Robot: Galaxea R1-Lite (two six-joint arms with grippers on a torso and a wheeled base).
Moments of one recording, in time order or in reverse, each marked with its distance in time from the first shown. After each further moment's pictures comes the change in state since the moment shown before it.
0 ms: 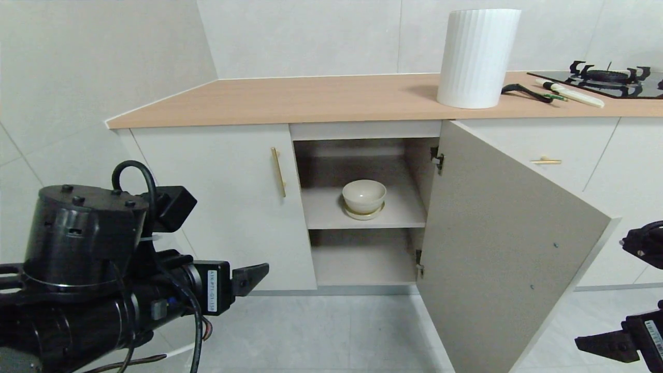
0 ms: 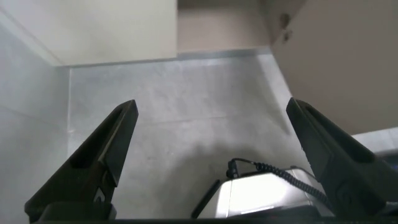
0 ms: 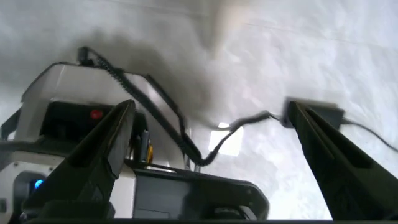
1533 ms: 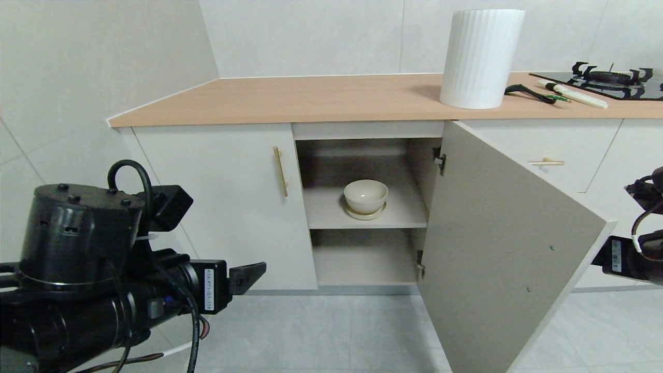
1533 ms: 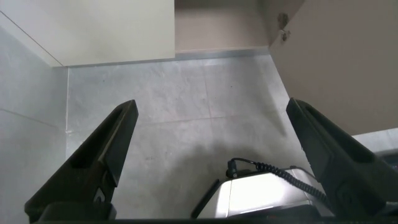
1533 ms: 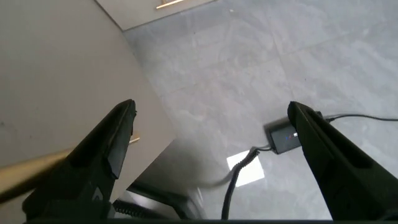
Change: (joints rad) left arm 0.001 -0.005 0.001 0.001 -0.001 0.001; right arm -0.295 0.234 -0.016 -0.398 -0.125 0.114
